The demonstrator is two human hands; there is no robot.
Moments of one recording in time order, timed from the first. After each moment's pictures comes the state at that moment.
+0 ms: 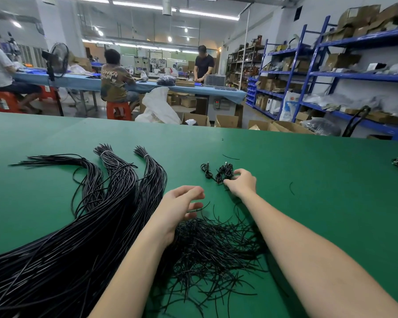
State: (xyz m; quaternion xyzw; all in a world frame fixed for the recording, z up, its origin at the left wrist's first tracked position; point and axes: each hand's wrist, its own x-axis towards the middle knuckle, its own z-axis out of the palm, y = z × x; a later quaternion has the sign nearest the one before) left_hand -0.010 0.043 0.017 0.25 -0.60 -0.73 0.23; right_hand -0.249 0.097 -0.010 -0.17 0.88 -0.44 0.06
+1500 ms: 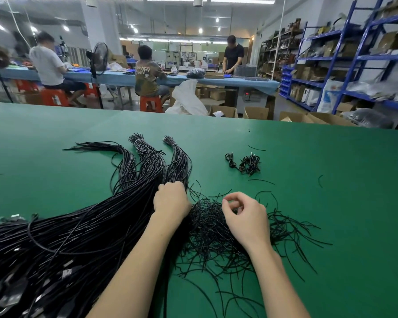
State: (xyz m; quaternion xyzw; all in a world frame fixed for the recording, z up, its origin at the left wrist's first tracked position) left_hand 0.014 0.015 -0.008 0.46 -0.88 -0.09 0.13; right_hand -0.081 0.173 -0.028 -0.33 0.81 -0.48 0.01
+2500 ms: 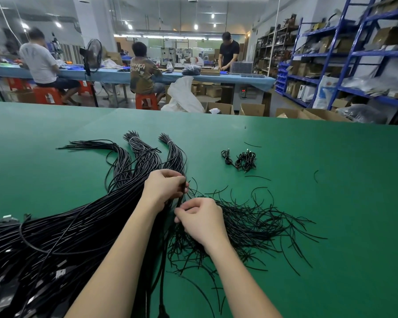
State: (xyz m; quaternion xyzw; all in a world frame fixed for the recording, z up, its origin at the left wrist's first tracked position) left_hand 0.019 0.001 0.009 0.41 -0.63 -0.59 0.30; right_hand -0.015 0.131 -0.009 -0.31 0.76 -0.51 0.24
